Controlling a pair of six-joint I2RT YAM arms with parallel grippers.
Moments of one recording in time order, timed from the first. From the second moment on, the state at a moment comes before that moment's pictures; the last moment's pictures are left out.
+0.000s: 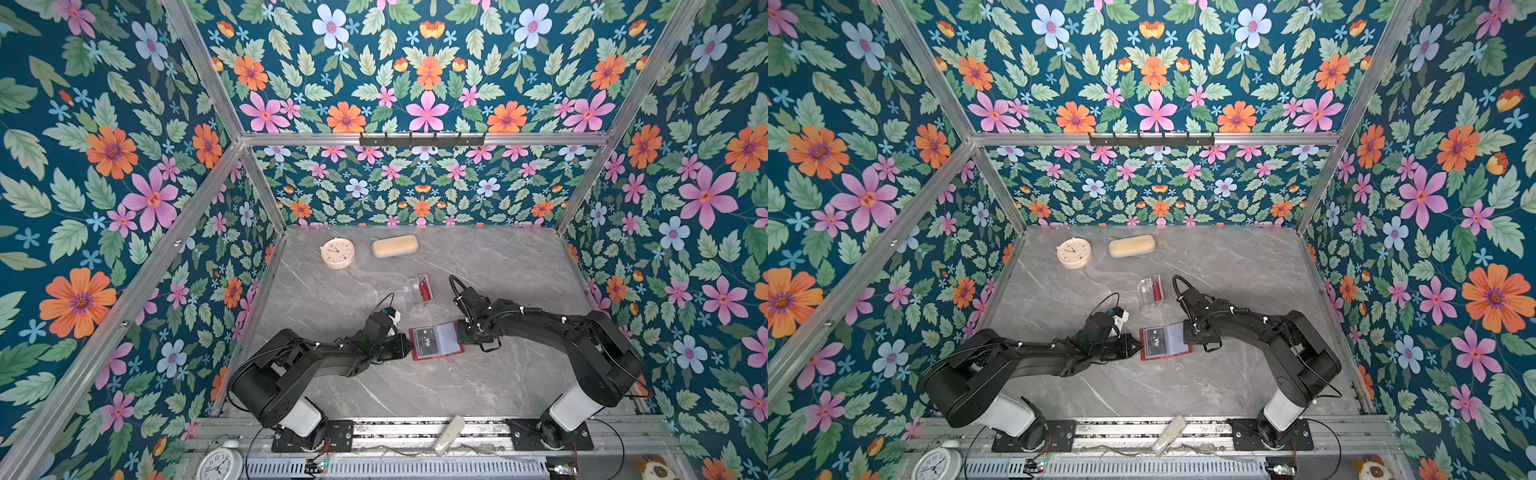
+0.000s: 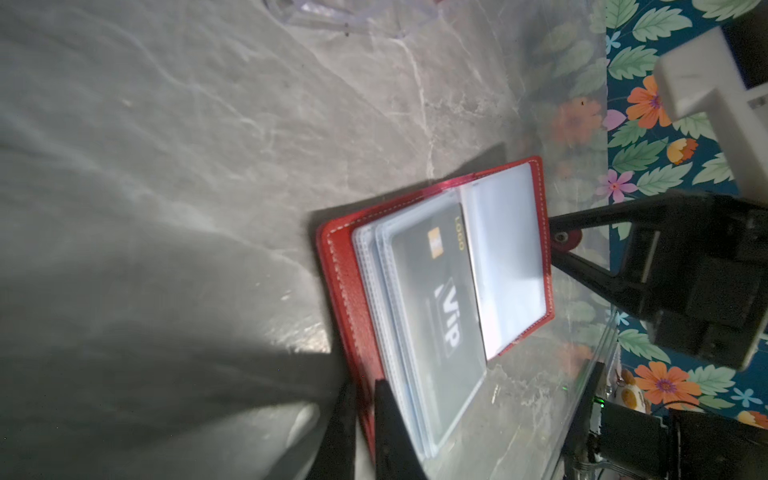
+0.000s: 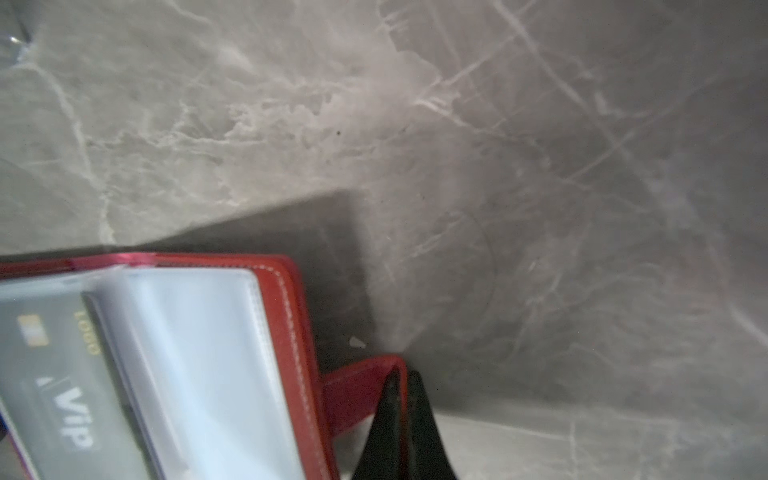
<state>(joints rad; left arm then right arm) -0.73 1.53 0.42 0.36 0.32 -0.80 0.62 1.66 0.87 -0.54 0.03 0.62</state>
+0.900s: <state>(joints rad) -0.74 1.50 0.46 0.43 0.38 -0.83 0.62 1.65 0.86 -0.52 0.03 0.63</state>
